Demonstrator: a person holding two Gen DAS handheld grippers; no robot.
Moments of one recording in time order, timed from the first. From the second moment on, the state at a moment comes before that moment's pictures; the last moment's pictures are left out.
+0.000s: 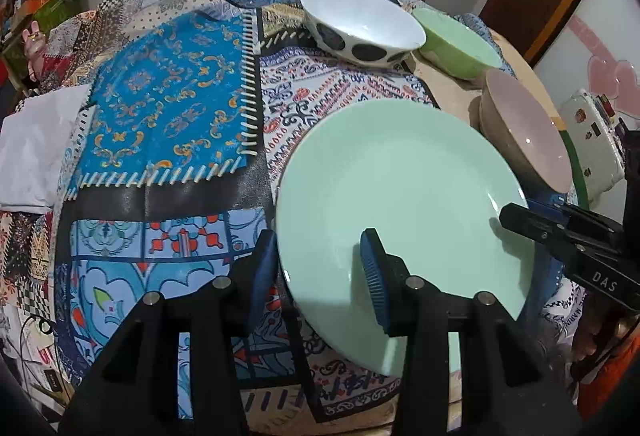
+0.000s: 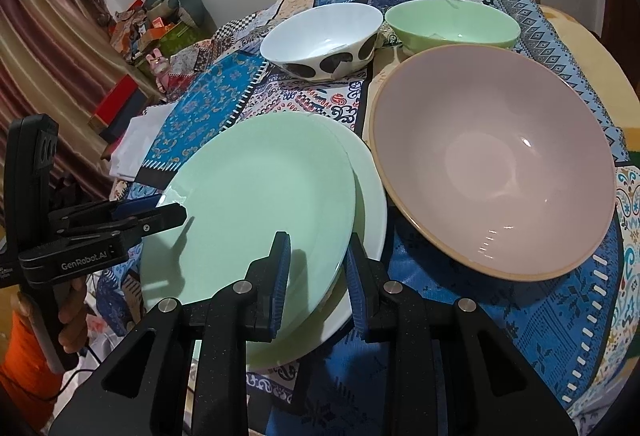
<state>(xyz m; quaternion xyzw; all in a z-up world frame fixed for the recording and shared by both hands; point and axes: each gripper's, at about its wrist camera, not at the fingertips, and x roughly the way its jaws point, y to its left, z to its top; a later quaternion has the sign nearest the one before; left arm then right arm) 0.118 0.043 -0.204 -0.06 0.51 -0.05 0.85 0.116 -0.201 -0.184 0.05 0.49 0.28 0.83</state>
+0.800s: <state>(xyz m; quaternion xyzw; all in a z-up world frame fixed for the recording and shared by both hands) 0.136 -0.033 -0.123 -0.02 0.45 -0.10 0.89 0.109 -0.275 -0.132 0.06 0.41 0.24 0.88</state>
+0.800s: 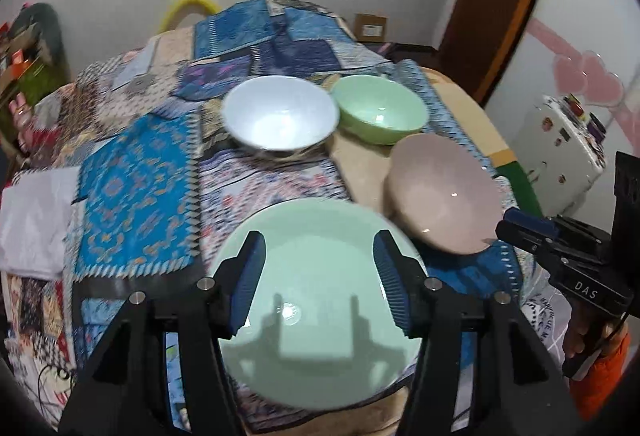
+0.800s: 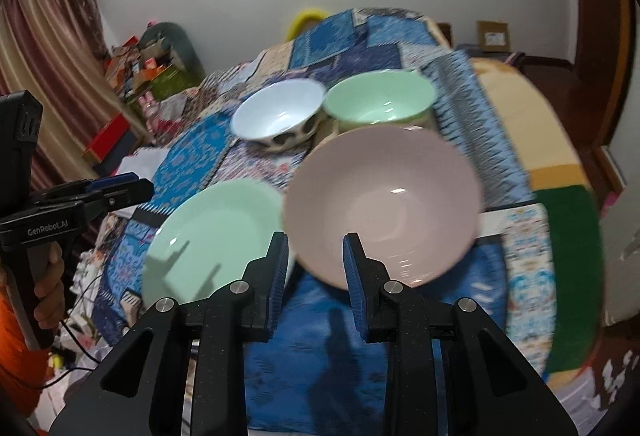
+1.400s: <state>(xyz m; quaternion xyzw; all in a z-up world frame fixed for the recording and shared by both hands) 0.213 -0.105 -0.180 0.00 0.50 -0.16 0.85 0.145 -0.330 -0.166 0.08 0.44 0.17 0.88</state>
